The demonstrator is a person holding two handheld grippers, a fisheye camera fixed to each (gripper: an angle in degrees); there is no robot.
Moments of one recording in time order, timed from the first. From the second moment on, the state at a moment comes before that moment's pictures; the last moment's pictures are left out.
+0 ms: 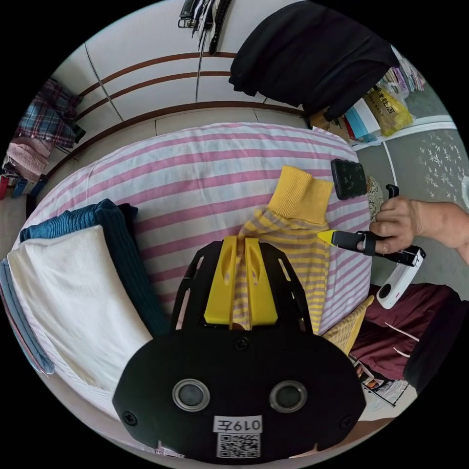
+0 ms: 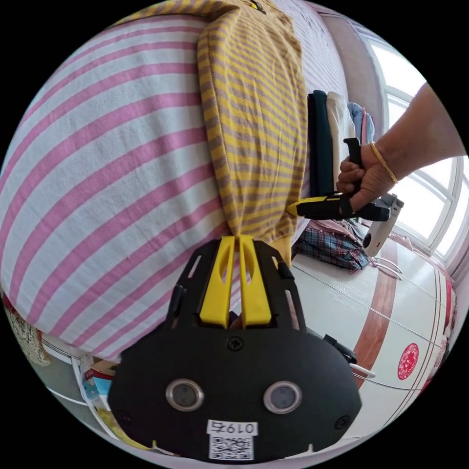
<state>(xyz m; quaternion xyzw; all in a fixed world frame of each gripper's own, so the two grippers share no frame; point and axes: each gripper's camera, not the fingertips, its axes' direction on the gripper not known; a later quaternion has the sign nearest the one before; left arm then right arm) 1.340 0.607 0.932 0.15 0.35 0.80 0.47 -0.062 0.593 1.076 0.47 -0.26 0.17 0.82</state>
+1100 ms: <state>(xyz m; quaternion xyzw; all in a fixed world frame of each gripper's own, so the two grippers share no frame) 0.916 0.811 1.327 -0.13 0.55 0.34 0.75 0.038 0.635 0.961 0.49 -0.60 0.15 0.62</state>
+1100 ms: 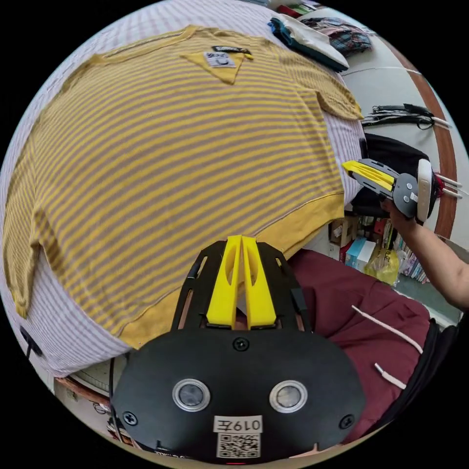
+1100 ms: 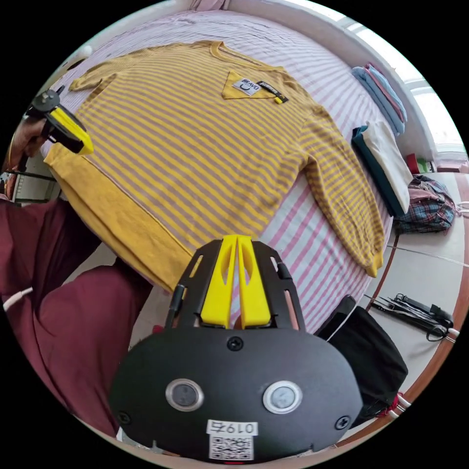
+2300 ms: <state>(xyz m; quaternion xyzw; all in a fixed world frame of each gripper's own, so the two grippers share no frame) 0.832 0.962 1.365 0.01 0.47 0.37 0.80 -0.094 0.660 0.648 0.68 -0.39 -0.05 0.62</state>
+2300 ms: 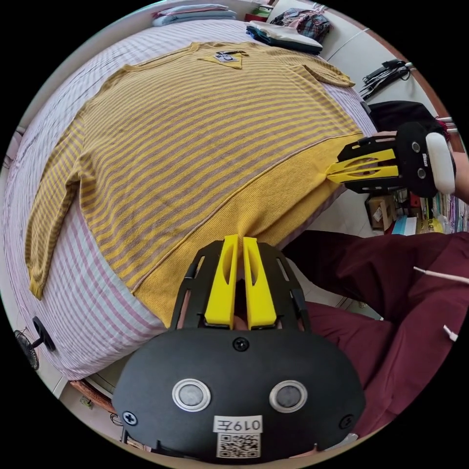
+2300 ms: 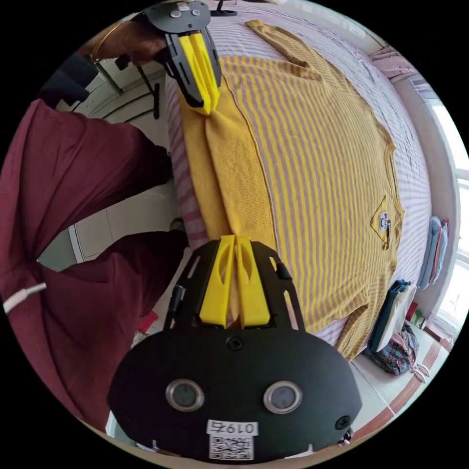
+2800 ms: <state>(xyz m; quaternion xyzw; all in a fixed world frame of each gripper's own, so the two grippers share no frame) 0.779 0.949 1.351 -0.02 0.49 0.40 0.78 -0.140 0.648 0.611 0.69 -0.36 -0.02 0.63</state>
